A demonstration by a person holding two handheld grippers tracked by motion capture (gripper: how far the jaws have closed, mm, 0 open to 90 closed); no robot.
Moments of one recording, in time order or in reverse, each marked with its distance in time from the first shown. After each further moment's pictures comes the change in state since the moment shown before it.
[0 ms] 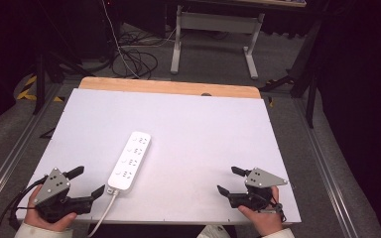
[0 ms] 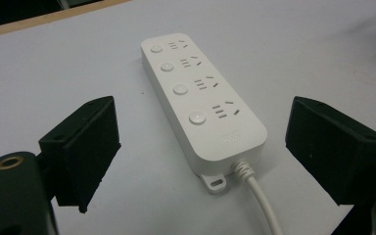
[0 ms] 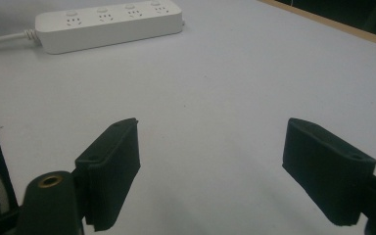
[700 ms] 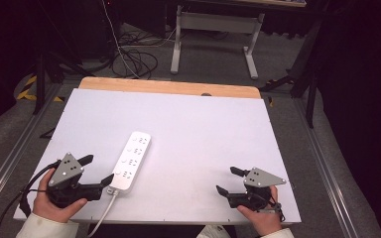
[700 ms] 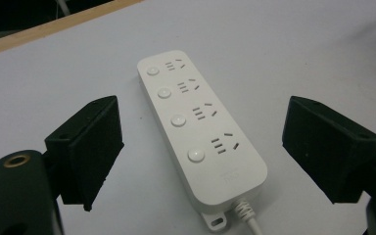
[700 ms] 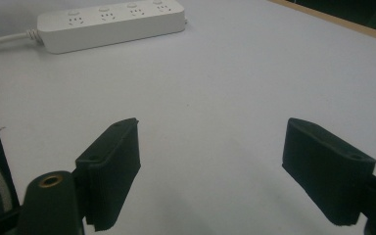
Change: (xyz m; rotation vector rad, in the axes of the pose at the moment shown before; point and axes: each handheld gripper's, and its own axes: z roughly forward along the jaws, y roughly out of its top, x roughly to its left) left arm -0.004 0.041 0.017 0.056 0.001 0.036; right arm 0.001 0.000 0.003 0.003 0.011 0.008
